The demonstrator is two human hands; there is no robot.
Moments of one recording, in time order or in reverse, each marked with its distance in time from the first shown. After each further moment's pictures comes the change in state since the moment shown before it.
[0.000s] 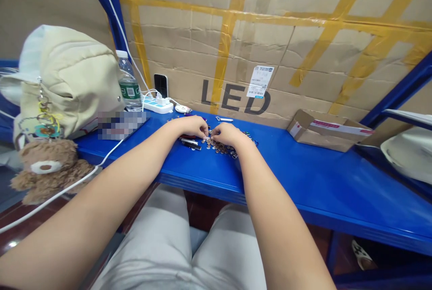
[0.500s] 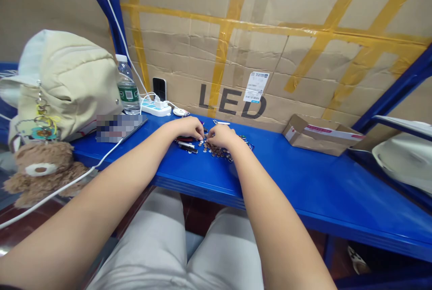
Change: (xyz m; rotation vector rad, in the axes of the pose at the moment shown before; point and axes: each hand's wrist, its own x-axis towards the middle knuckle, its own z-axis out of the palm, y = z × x) left_hand 0.000 -0.005 -0.006 0.044 0.073 0.038; right_hand -0.003 -0.017 -0.007 -0.126 0.047 0.036
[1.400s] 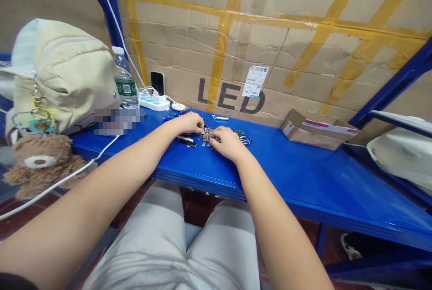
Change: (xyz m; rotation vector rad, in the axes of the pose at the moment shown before) left_hand 0.006 0.005 0.017 0.031 0.119 -0.082; right_hand -0.048 0.013 0.024 0.134 0.270 -0.201
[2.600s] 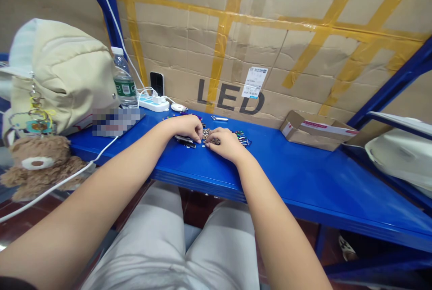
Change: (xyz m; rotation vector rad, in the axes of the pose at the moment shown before) left_hand -0.021 0.013 -0.017 -0.135 -0.192 0.058; right_hand 0.000 -0.003 -0.002 0.066 -0.022 -0.043
